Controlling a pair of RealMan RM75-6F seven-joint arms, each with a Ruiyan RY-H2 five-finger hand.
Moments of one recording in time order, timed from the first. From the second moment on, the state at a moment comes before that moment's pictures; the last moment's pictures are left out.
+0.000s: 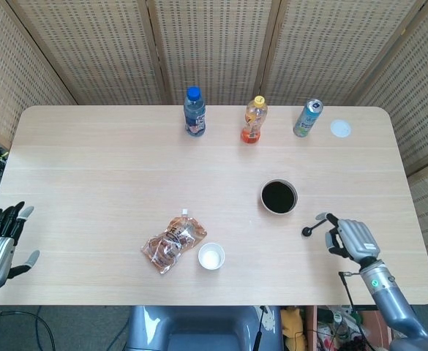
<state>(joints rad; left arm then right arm) -0.09 -1.14 -0.02 -1.62 1.51 1.45 0.10 0.35 -1.19 0.17 -1.64 -1.23 0.89 0.04</state>
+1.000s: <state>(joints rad) -0.11 -1.16 -0.01 -1.60 1.49 1.41 0.08 0.52 -1.25 0.08 -1.45 -1.01 0.58 0.04</state>
